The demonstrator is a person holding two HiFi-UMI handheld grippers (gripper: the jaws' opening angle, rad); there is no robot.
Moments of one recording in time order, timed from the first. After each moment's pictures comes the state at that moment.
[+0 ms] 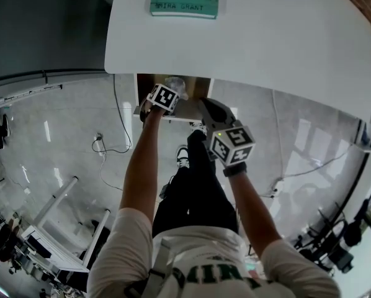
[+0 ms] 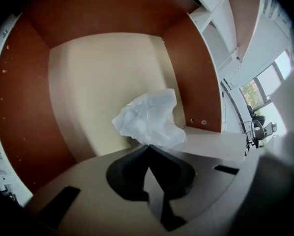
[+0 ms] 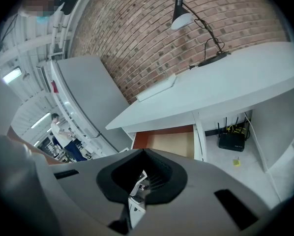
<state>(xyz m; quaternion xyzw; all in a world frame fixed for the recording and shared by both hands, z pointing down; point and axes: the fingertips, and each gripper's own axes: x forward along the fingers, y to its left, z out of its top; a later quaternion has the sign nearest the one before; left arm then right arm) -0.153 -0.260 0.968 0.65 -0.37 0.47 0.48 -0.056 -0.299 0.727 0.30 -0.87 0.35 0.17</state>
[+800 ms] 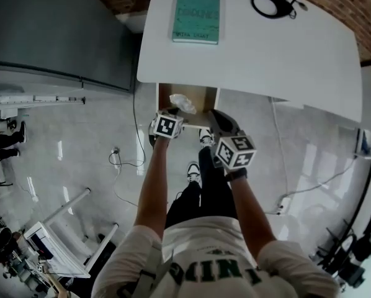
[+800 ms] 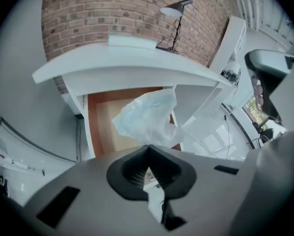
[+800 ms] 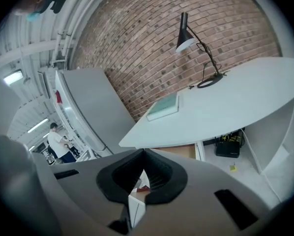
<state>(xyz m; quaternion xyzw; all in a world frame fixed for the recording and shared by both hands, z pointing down) -0.172 -0.229 0.798 0.68 -0.49 0.37 0.40 -0.046 -0.266 0.639 0.34 -0.87 0.34 0.13</state>
